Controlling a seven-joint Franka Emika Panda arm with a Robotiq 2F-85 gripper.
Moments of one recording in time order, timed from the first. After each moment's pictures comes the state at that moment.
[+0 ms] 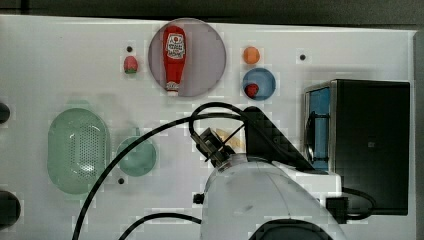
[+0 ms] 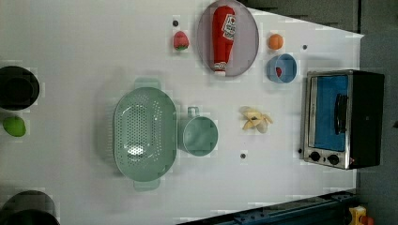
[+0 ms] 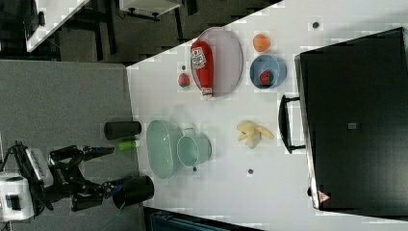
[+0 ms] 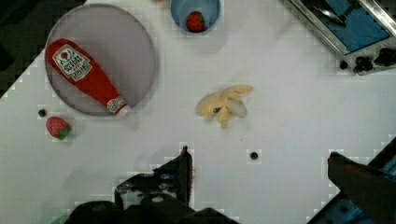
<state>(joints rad) -0.03 -0.40 -0.01 -1.97 -0.01 0.08 0.00</state>
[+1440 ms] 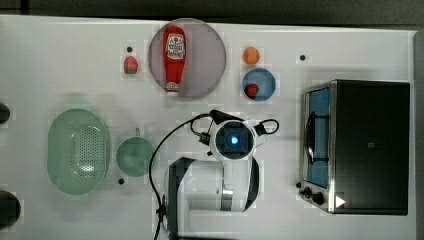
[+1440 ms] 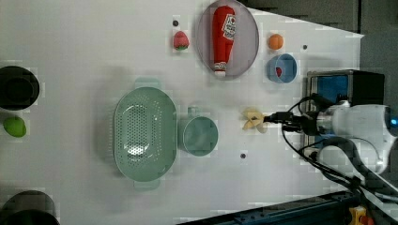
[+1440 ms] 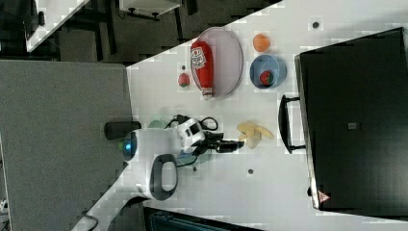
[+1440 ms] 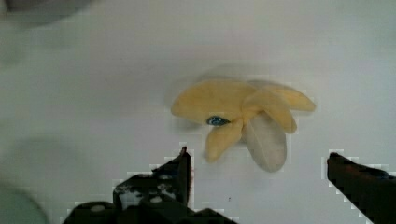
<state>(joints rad) -0.01 0.14 -0.04 -2.48 -0.01 0.97 -0.51</state>
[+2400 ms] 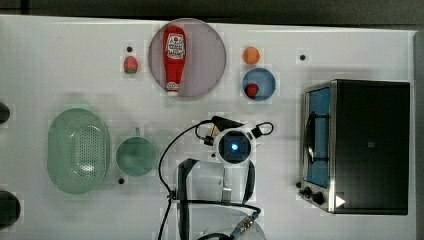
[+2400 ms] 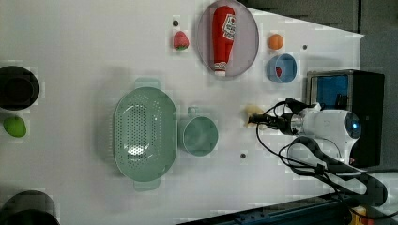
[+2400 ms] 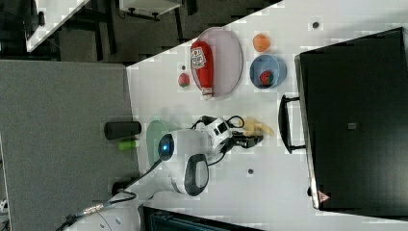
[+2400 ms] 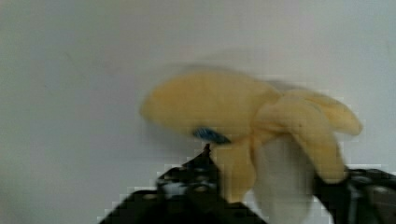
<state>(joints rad) -0.03 0.38 -0.04 -2.49 0.00 1.27 -0.59</state>
